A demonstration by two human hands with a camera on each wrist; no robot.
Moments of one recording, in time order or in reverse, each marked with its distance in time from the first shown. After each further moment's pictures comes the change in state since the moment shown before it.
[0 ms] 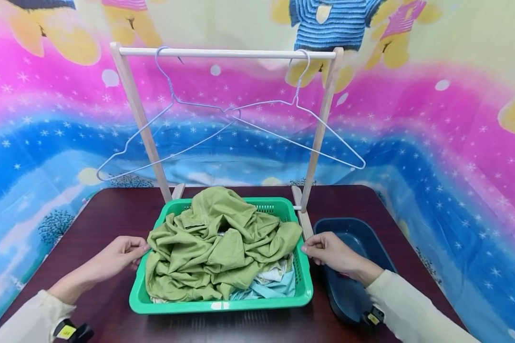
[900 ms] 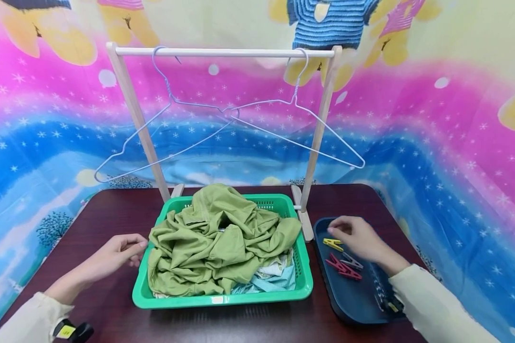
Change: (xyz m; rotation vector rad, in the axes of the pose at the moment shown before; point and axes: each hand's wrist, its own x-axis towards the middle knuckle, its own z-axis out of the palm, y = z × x) left_hand 0.005 -0.007 -0.007 0.010 0.062 0.014; right_hand -0.020 0.010 -0.042 -0.387 0.362 -0.060
